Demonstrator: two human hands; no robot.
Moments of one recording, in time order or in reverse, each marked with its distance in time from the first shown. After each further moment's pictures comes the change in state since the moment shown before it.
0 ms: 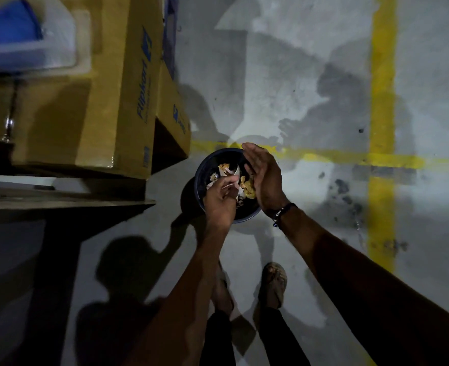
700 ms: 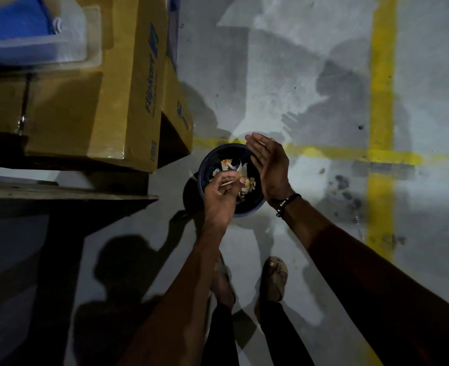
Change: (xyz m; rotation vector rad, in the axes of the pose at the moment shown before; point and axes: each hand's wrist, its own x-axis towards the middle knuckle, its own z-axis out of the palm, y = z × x) left_hand -0.015 0.017 -0.016 -0.136 -0.010 -0.059; right_hand -0.001 -0.005 0.002 0.022 0.022 -0.069
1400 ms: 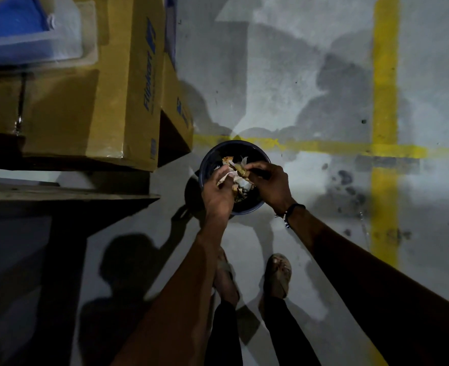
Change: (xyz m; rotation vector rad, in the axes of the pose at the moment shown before) left_hand 0.027 -0.030 -0.002 0.027 0.111 -0.108; right_hand -0.009 0.048 -0.037 -0.660 0.032 -0.194
